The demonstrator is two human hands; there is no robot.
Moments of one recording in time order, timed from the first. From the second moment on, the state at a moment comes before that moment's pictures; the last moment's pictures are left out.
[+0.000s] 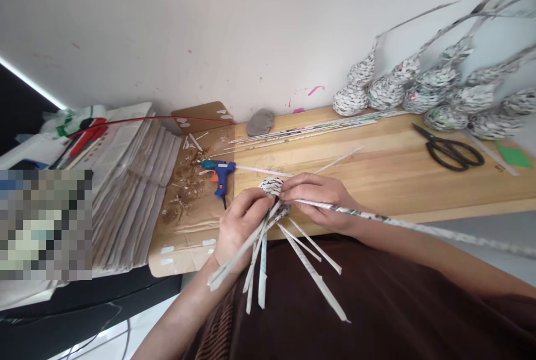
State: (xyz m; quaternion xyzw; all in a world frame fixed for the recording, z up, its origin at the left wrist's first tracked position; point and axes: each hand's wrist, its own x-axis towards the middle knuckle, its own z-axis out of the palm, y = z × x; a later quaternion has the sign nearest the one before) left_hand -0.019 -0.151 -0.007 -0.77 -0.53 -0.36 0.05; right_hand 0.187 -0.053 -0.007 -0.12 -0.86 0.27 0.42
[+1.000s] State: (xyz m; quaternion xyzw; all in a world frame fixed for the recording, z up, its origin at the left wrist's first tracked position) left_hand -0.009 -0.130 0.007 -0.76 -0.56 -0.33 0.04; right_hand 0.170 -0.054 -0.008 -0.27 -0.83 0.30 0.39
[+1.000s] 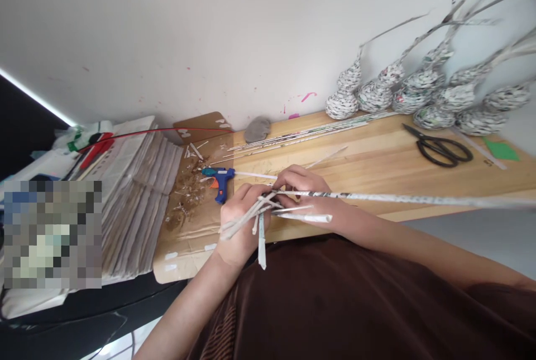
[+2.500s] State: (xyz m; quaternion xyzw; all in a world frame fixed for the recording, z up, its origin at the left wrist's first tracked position) left_hand -0.008 -0.126 0.006 -0.72 -0.57 -0.40 0.00; right_hand 0.161 -0.065 -0.024 -0.32 -0.66 0.51 0.46
